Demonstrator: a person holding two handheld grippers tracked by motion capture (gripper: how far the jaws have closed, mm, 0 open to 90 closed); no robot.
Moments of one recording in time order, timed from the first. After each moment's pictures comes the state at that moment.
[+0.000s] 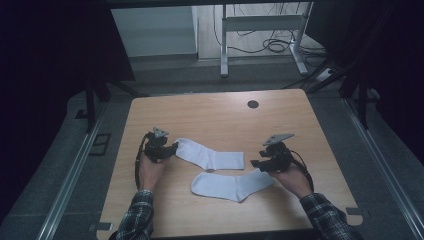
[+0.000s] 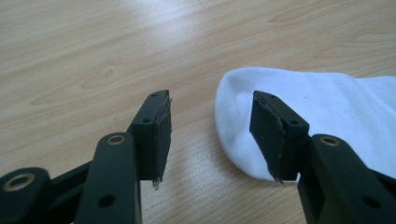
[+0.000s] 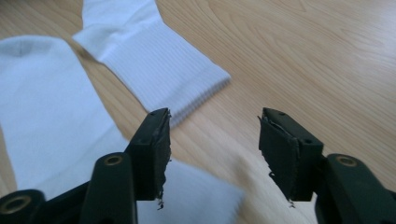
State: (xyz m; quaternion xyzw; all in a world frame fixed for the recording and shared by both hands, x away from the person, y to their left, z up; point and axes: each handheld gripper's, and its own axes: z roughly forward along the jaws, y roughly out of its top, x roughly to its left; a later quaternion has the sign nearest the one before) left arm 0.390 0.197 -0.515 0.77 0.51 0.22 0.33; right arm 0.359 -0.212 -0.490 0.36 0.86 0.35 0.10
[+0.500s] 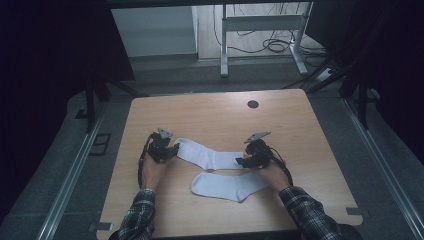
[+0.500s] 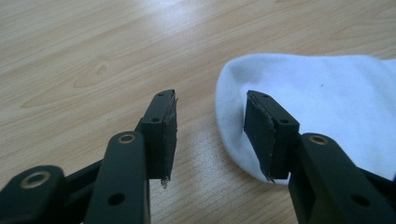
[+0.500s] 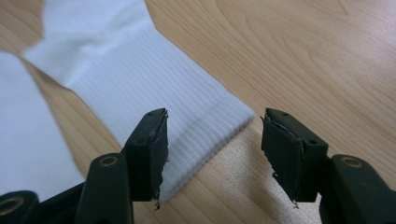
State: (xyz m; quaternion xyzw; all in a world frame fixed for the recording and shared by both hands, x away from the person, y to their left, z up) left arm 0.396 0.187 -0.526 0.79 0.49 0.23 0.29; right arm 0.386 -0.162 -0.519 0.37 0.86 0.33 0.11
